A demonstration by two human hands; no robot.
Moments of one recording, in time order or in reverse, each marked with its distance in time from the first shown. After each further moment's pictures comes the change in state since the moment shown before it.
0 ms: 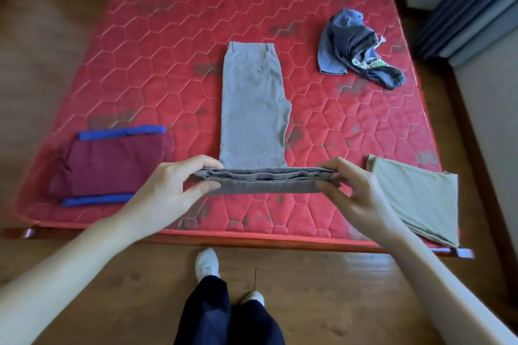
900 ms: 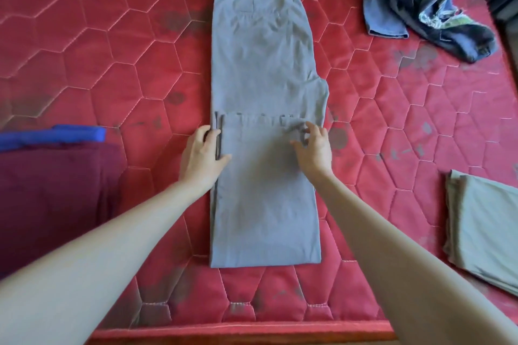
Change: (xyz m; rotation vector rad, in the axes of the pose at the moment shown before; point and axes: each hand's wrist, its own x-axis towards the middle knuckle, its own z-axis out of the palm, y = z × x) left_hand 0.282 -0.290 0.158 0.283 0.194 -0.266; right_hand 0.223 0.348 0.222 -0.234 0.174 0.666
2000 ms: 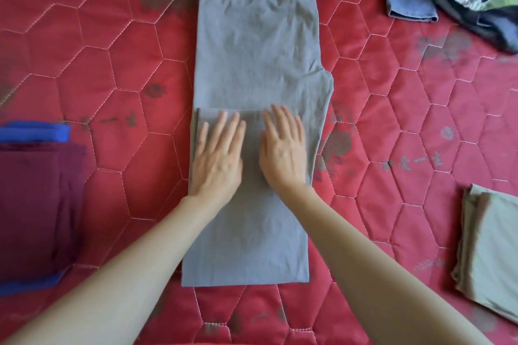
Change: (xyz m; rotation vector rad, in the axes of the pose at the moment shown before) left_hand 0.007 0.035 0.054 0.401 0.201 0.357; right_hand 0.007 -0.010 0.041 -0.302 0.227 -0.603
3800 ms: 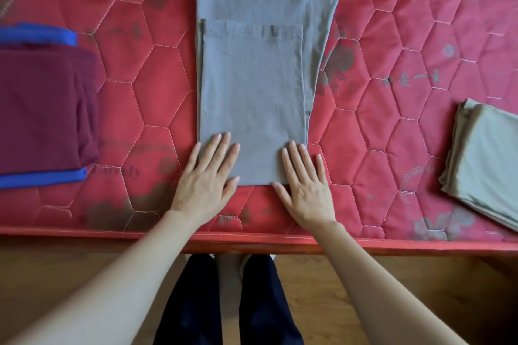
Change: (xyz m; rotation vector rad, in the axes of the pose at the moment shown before) left_hand -0.194 0.010 -0.014 0.118 -0.323 0.143; right_hand -0.240 0.019 -0.051 -0.196 -0.463 -0.070
